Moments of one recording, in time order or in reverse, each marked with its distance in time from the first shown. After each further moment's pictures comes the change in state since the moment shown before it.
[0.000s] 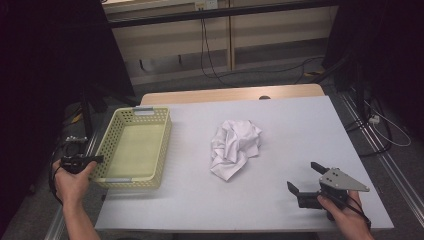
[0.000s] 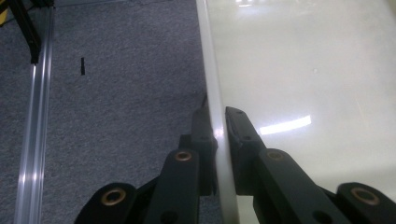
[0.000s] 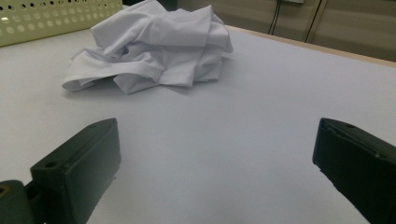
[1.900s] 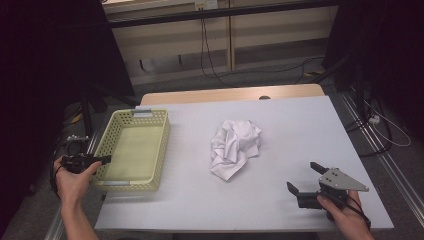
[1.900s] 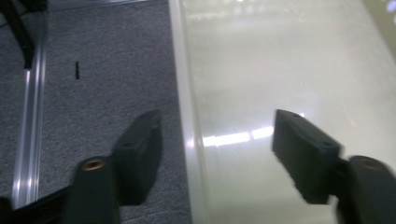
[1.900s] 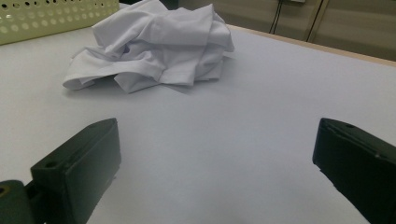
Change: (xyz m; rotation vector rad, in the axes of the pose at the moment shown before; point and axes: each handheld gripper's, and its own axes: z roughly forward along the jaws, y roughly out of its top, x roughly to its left) left arm -0.004 0.003 -0.001 -0.024 -0.023 -0.013; right arm 0.000 0.000 0.001 0.004 0.004 -0.001
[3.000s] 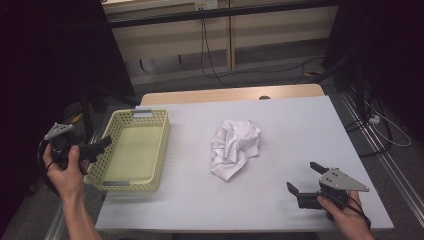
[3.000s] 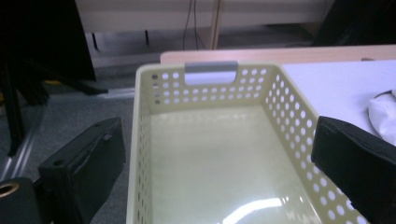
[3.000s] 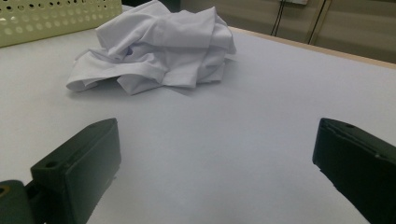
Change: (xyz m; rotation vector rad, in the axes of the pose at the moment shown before) left arm -0.039 0.021 -0.065 -0.412 -0.061 0.004; right arm 0.001 0.001 -0.001 -0.007 0.009 -0.003
